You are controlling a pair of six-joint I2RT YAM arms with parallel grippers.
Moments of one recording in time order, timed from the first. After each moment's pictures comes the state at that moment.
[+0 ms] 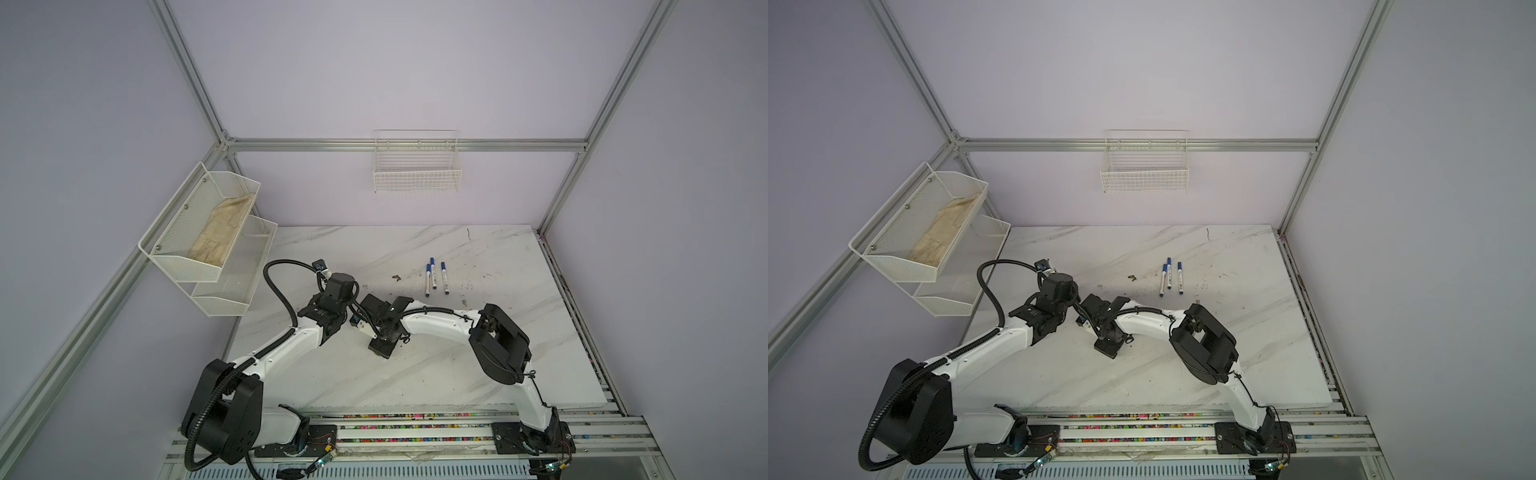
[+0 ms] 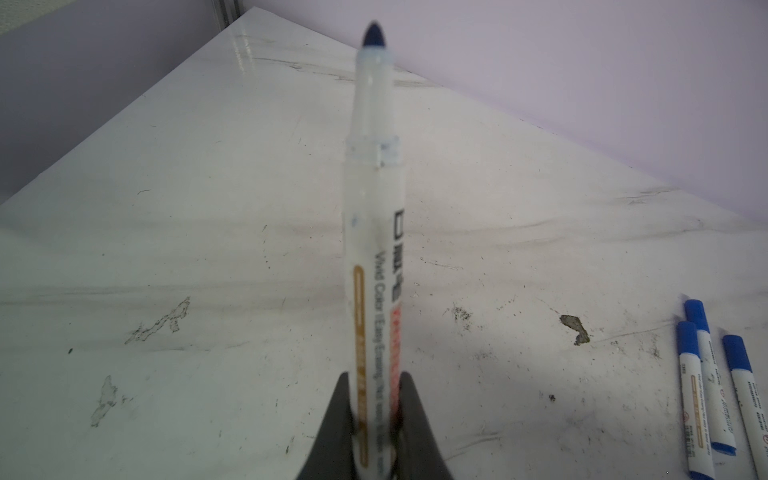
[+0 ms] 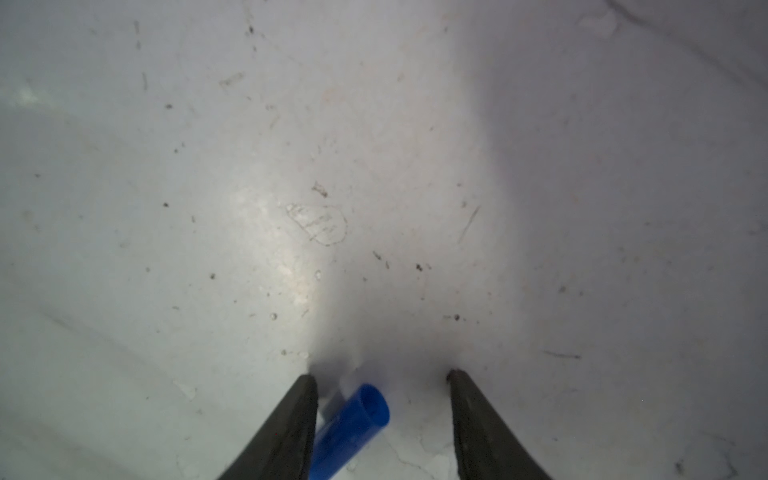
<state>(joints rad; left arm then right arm) -0.42 1.33 0.81 -0.15 -0.56 -0.63 1.04 2.15 1.63 -0.79 -0.01 -0.10</state>
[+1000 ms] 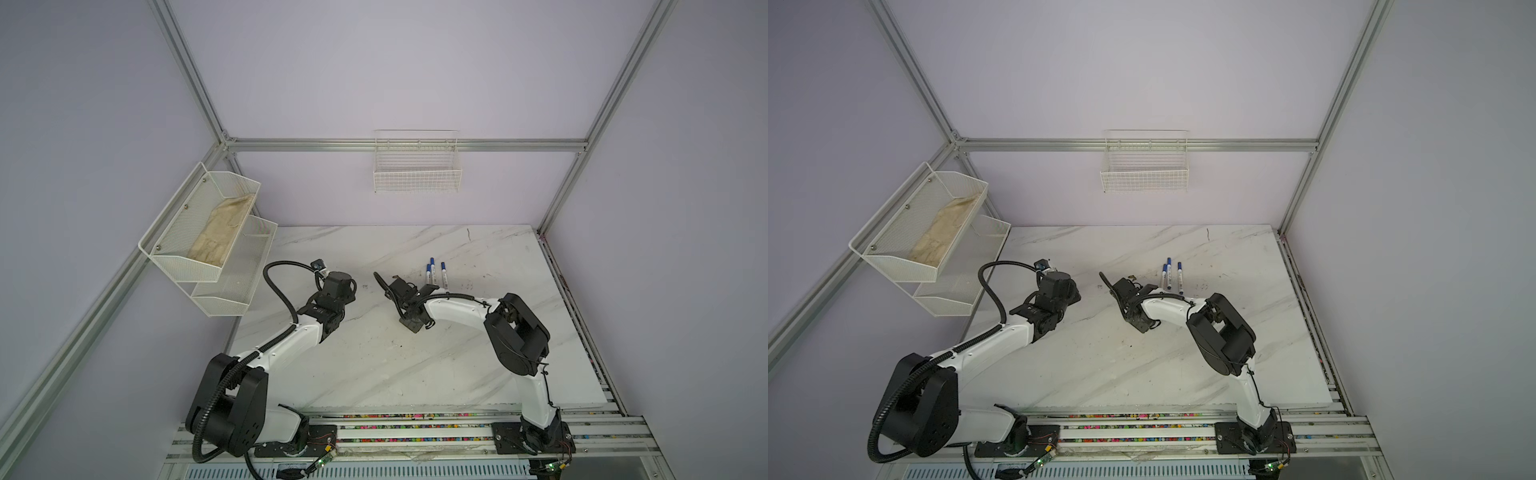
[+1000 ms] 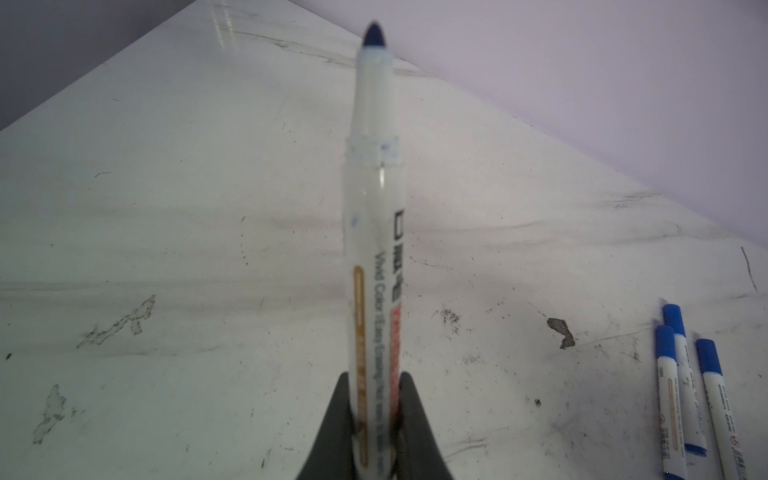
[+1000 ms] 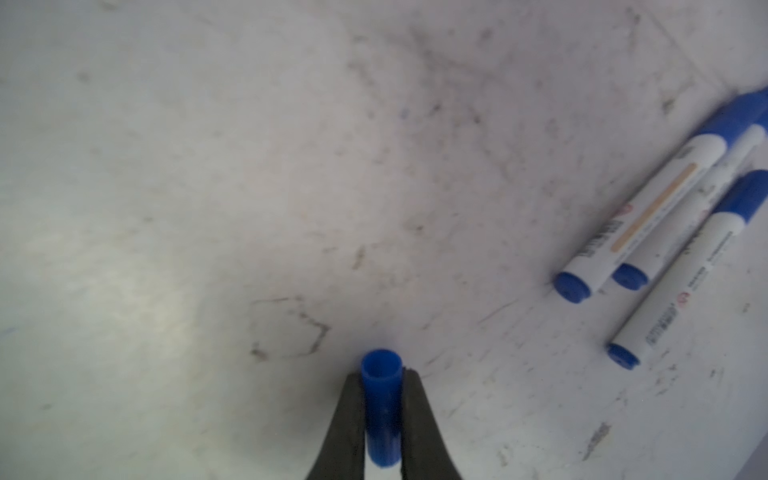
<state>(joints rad) -0.37 1.37 0.81 -0.09 -0.48 -0.66 0.83 2.07 1.46 -0.68 0.37 -0.14</state>
